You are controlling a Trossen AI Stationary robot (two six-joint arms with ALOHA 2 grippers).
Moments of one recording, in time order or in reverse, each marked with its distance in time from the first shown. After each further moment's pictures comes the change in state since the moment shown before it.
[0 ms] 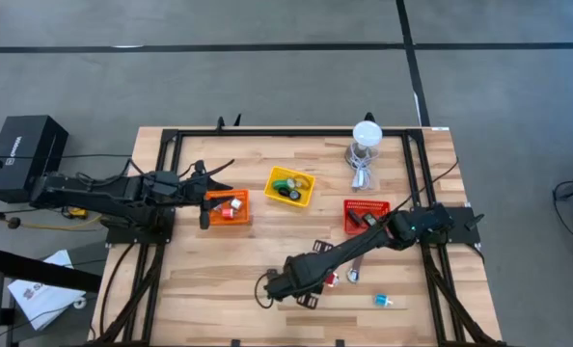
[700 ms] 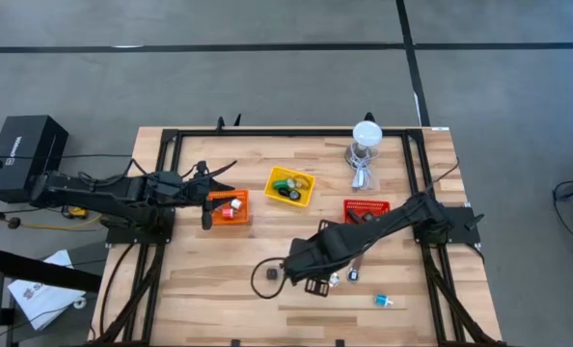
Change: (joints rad) left arm 0.000 0.034 -0.001 0.018 0.000 0.001; right arm -0.012 -0.285 -0.008 0.001 0.105 -0.121
